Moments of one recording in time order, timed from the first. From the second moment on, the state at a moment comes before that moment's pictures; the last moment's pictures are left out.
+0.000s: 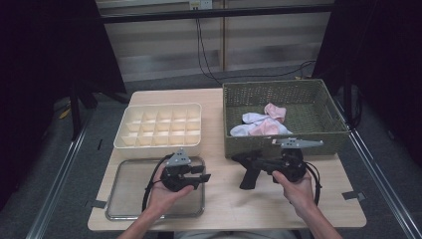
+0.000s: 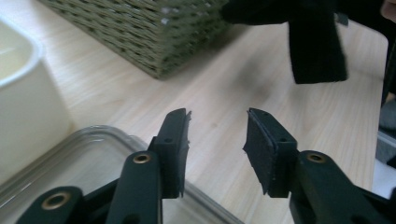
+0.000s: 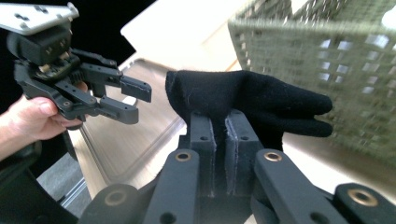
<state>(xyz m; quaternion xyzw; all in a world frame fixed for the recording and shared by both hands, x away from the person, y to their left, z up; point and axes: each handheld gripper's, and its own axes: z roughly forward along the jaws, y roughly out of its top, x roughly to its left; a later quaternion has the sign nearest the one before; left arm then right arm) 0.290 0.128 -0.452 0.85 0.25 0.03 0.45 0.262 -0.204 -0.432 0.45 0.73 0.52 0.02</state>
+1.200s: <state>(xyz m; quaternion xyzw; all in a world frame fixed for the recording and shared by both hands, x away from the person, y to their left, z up) 0.304 0.086 -0.481 0.86 0.26 -0.01 0.44 0.251 -0.185 -0.491 0.46 0.78 0.43 0.02</state>
